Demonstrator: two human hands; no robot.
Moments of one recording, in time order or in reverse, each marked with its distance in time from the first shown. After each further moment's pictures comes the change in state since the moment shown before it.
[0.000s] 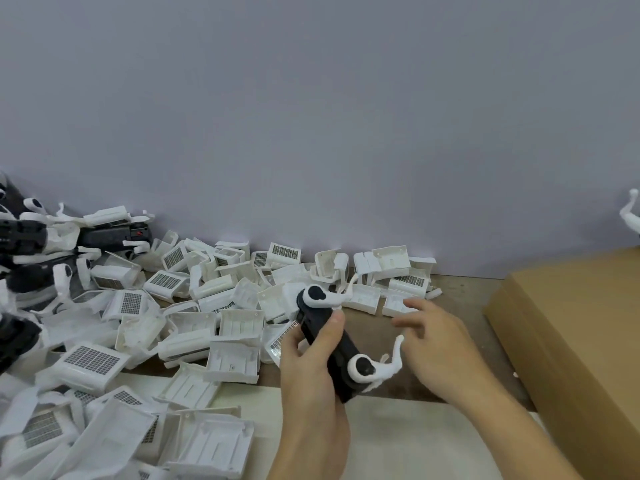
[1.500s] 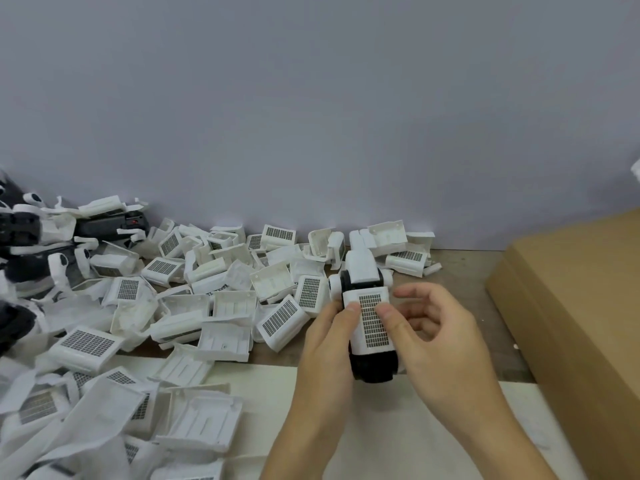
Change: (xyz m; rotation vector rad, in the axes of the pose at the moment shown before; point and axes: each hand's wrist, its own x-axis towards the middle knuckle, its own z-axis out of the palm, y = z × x) left_hand -0.014 -0.012 0.004 0.431 -0.231 0.100; right_hand -0.043 -0.007 0.011 0.815 0.247 -0.062
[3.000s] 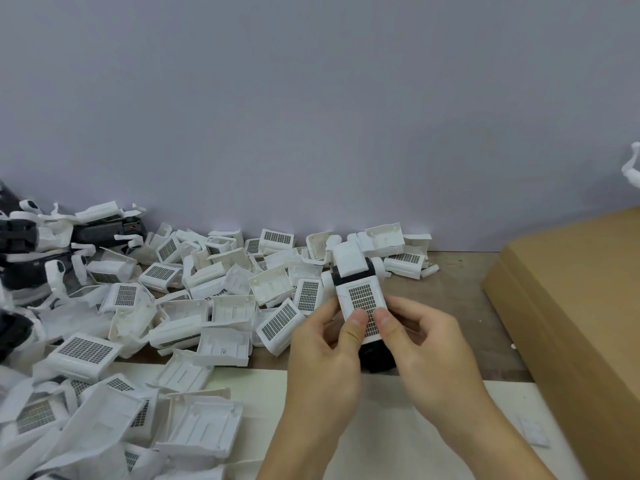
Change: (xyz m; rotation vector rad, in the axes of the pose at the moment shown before) left_hand 0.003 -0.004 -0.005 0.211 -0.002 0.174; right_hand -0.004 -0.006 0.005 0.120 -0.215 -0.016
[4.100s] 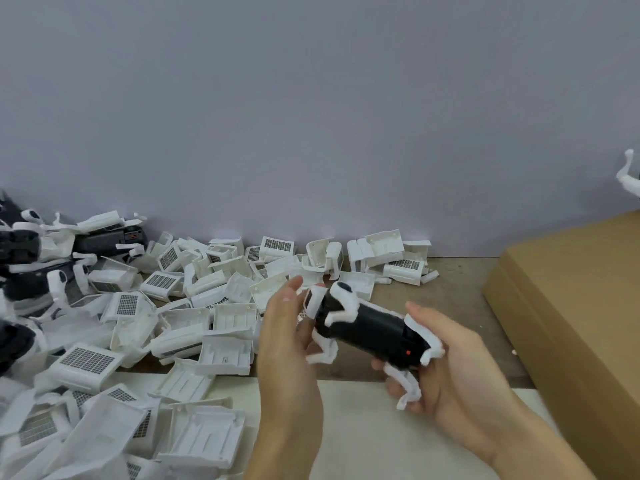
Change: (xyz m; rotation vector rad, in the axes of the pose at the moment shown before) left_hand 0.006 0.014 -0.018 -0.326 0.241 -0.062; right_hand 0.002 -0.008 -0.024 0.413 -0.202 0.554
